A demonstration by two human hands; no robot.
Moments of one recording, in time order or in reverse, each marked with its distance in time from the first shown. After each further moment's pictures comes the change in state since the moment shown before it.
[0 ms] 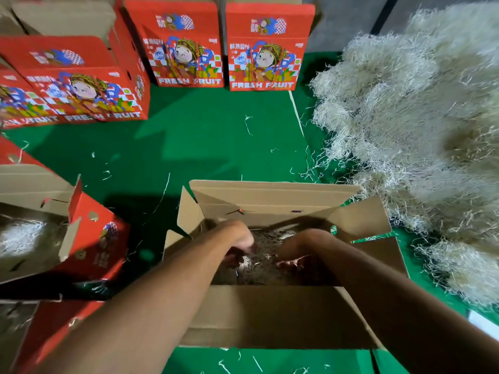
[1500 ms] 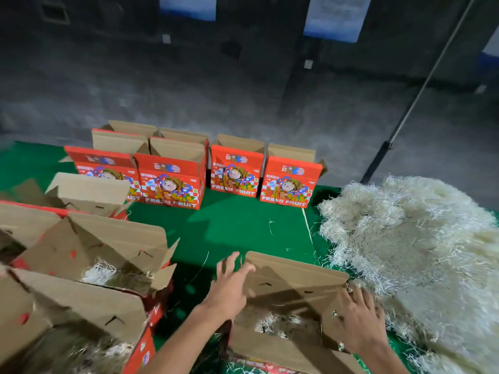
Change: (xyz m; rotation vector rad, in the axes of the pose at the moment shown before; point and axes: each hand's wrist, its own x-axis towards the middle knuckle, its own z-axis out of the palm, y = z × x) left_hand -0.158 -0.113 0.000 -0.237 0.852 0.599; right_hand -0.181 0.042 0.072 -0.222 1.263 0.049
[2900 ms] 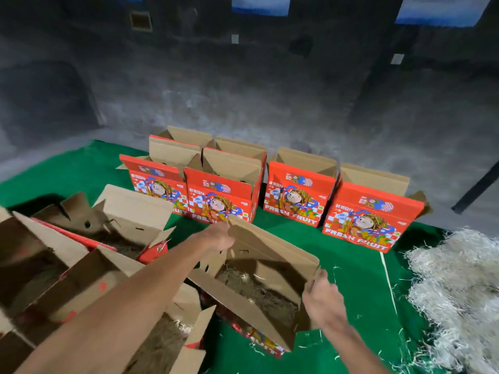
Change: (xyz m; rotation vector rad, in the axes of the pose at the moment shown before) left_hand 0.231 -0.170 -0.182 -0.024 -0.071 -0.497; right_hand 0.224 -0.248 -0.032 0.471 0.007 -0.149
